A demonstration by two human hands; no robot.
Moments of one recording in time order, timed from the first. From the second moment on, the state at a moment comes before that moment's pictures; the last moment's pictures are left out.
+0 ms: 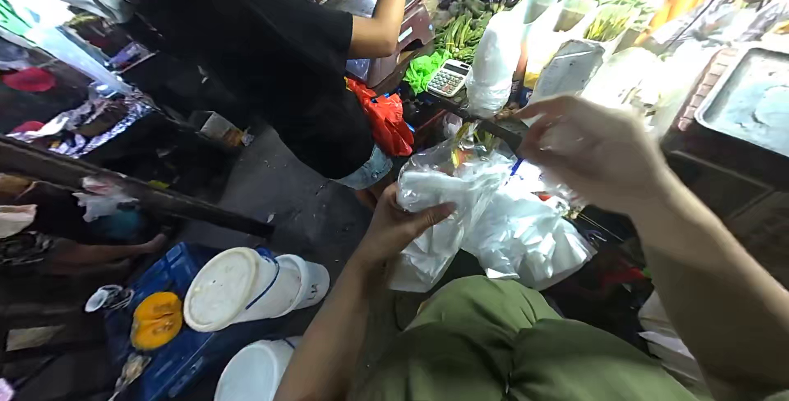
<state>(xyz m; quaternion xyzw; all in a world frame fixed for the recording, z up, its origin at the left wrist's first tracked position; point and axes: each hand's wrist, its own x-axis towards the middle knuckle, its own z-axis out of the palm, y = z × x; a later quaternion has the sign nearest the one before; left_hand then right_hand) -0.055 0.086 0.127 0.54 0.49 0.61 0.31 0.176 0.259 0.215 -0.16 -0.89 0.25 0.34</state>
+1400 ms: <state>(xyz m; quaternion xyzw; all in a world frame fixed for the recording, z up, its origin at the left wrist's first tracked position) -0.012 0.066 0.147 0.62 0.46 0.60 0.22 0.158 0.193 0.197 -0.09 -0.97 0.20 0.10</state>
